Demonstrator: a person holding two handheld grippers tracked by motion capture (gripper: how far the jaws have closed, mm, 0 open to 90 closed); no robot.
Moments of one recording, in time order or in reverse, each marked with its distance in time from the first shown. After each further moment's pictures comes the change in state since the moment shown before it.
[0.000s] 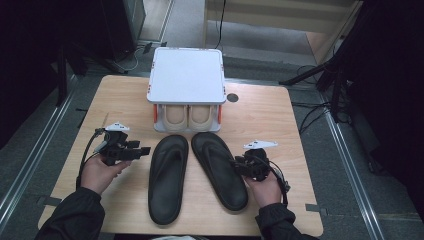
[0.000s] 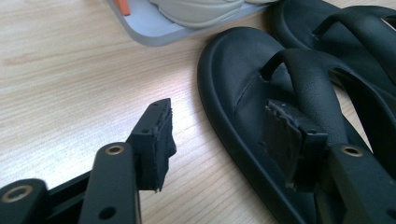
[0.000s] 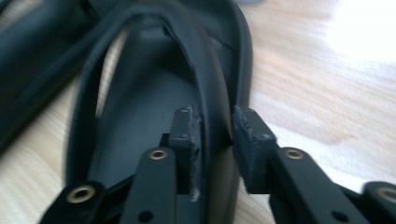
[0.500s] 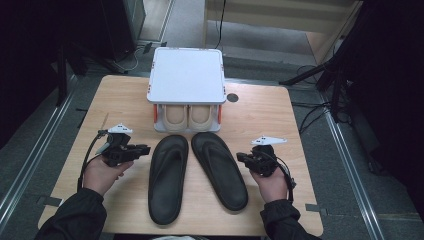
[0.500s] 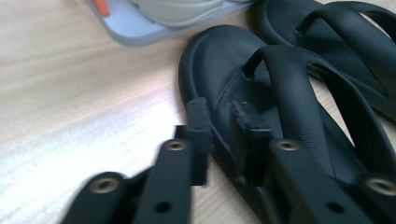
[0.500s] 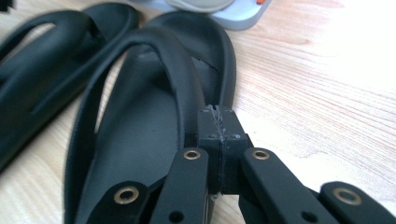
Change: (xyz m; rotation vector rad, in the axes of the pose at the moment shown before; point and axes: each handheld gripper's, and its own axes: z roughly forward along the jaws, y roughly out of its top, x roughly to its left) left arm -0.013 -0.001 0.001 0.005 -0.005 0.043; right arm -0.015 0.006 -0.006 -0.010 -0.006 -0.021
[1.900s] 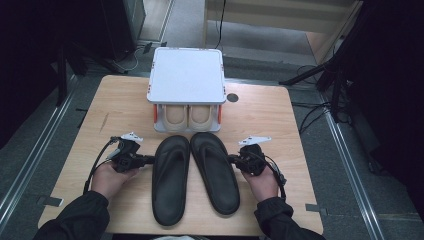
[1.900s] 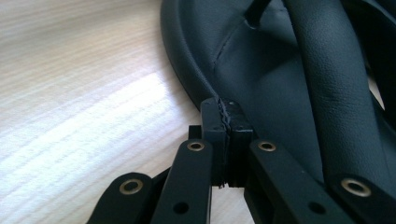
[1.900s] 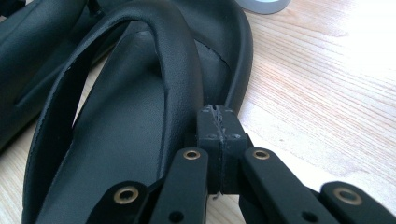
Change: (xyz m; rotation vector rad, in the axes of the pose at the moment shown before) left arm -0.004 -0.016 0.030 0.136 -0.079 -0.024; right arm 0.014 0.005 0.023 0.069 0.005 -0.064
